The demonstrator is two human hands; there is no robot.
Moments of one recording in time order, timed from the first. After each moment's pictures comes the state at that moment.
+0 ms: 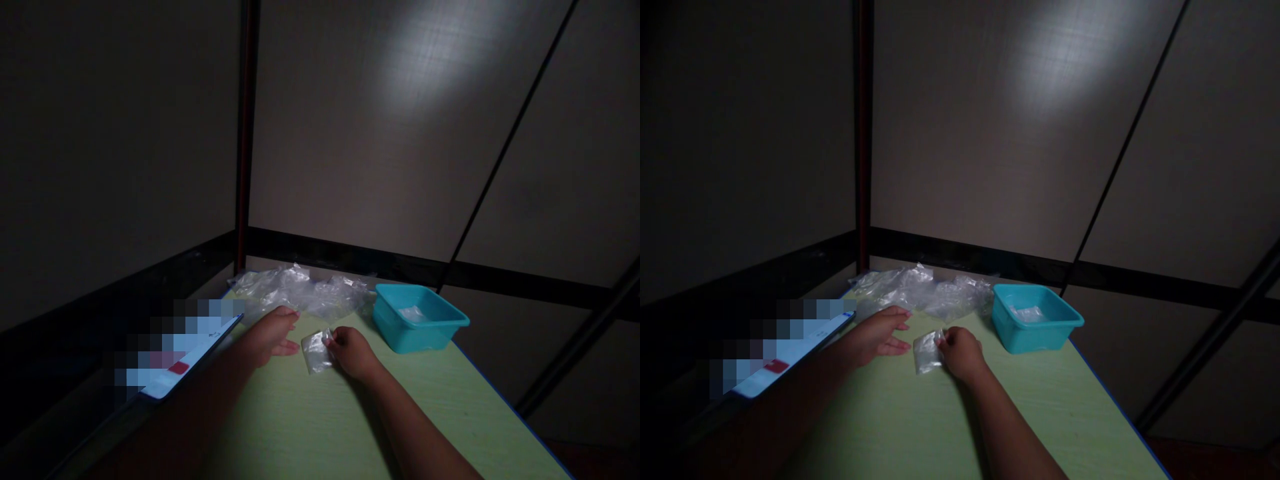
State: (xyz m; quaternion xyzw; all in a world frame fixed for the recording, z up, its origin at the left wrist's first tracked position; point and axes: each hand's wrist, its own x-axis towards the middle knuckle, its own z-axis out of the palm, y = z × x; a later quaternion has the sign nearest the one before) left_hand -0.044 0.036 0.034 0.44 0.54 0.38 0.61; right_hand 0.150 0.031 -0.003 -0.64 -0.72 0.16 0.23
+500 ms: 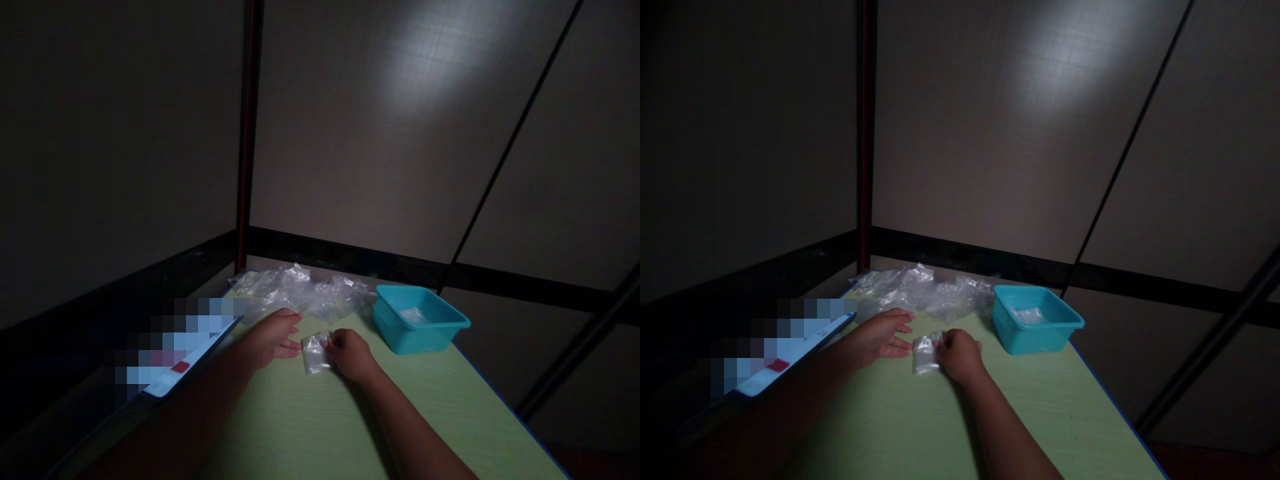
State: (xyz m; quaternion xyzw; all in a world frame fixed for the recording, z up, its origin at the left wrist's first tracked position) left_hand -0.041 0.037 0.031 0.47 0.54 0.36 0.60; right_hand 0.143 0.027 0.001 -0.66 -0.71 0.12 0.20
